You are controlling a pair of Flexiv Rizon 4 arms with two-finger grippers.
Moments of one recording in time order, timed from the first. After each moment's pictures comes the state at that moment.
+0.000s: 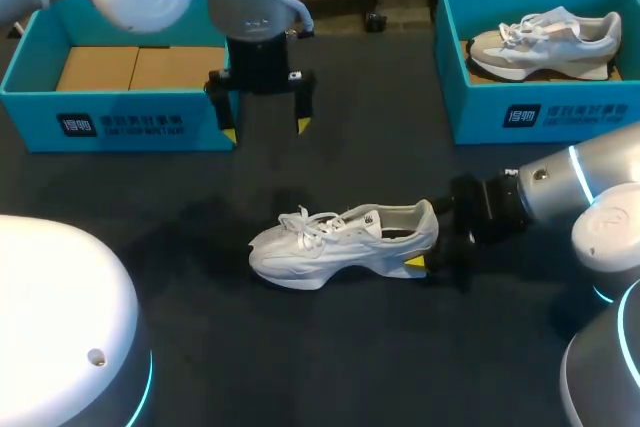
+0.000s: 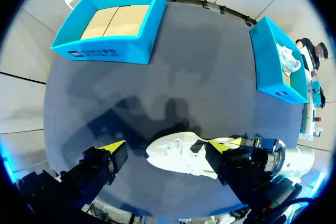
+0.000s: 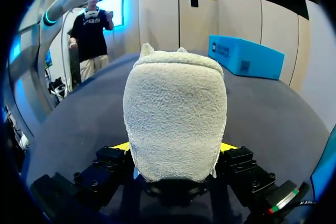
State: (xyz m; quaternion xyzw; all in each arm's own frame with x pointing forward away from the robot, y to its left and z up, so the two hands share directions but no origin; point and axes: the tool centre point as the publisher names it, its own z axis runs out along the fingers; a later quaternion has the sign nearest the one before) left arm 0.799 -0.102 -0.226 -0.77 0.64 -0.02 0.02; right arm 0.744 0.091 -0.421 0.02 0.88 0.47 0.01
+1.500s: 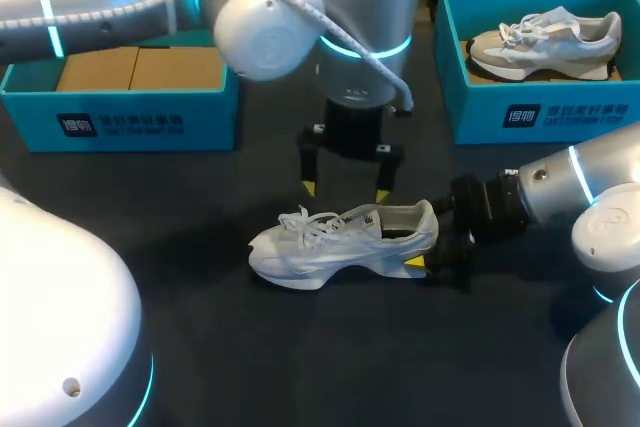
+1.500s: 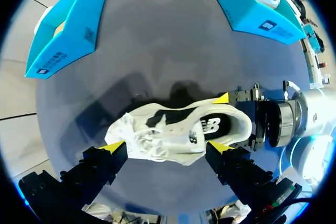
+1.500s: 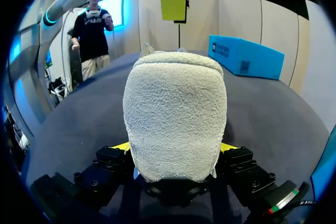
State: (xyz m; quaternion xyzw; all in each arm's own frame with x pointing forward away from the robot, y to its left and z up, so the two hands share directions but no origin) left arm 0.737 -0.210 -0.293 -0.66 0.75 0.03 0.01; right arm 0.744 0.091 -0.421 0.02 0.88 0.47 0.01
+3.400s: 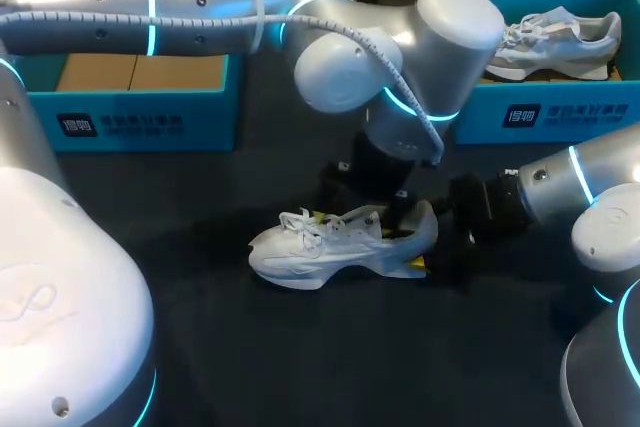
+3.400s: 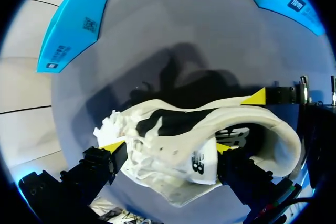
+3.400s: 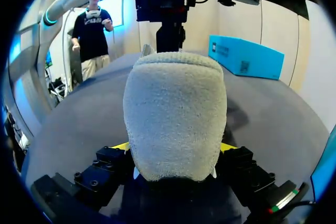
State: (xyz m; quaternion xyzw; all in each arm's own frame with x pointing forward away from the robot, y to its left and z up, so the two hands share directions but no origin) left arm 0.729 -0.210 -0.360 -0.67 0.73 0.13 0.09; right arm 0.744 0.091 -0.421 0.02 0.88 0.47 0.01
